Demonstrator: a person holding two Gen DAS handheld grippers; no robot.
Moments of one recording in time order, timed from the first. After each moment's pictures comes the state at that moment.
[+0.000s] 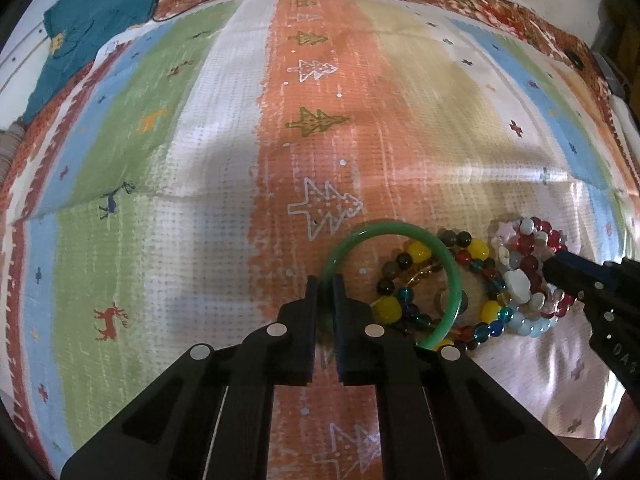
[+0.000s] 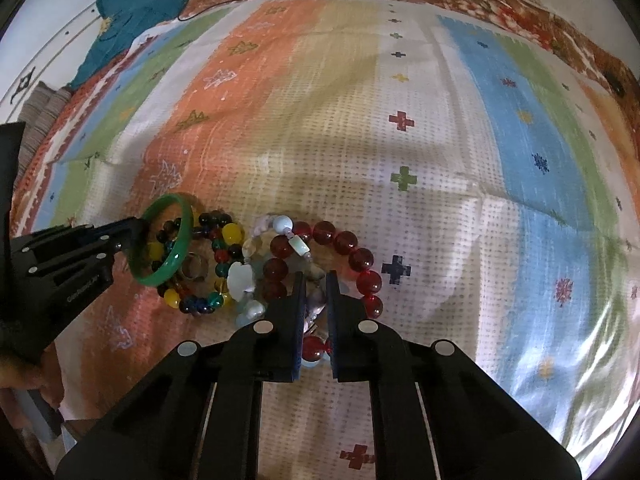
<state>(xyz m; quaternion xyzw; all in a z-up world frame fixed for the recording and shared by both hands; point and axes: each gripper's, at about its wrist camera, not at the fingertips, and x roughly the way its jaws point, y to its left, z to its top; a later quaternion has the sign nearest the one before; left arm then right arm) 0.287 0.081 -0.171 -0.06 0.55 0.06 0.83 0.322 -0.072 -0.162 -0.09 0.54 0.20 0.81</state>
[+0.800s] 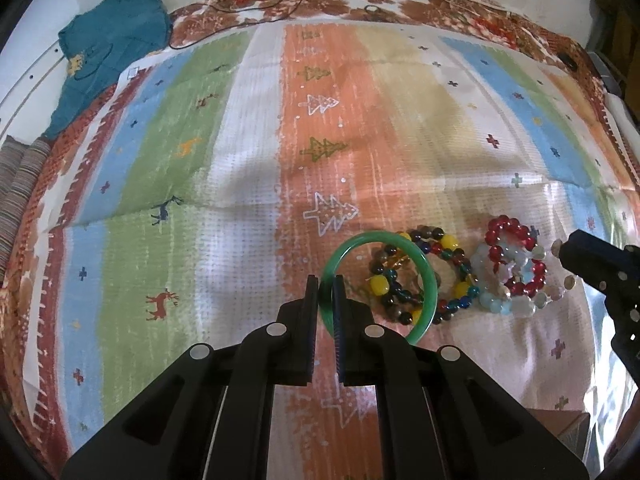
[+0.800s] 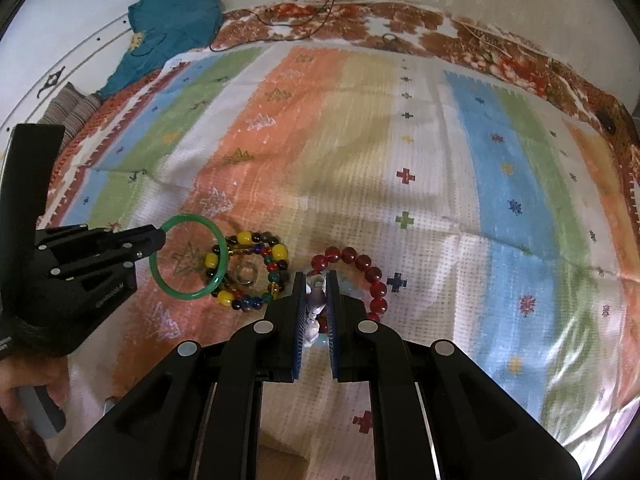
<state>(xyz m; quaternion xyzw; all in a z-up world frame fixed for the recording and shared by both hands) 0.258 0.073 -0.125 -0.04 0.53 0.08 0.84 0.285 -0.073 -0.105 -0.10 0.48 0.22 0.84</state>
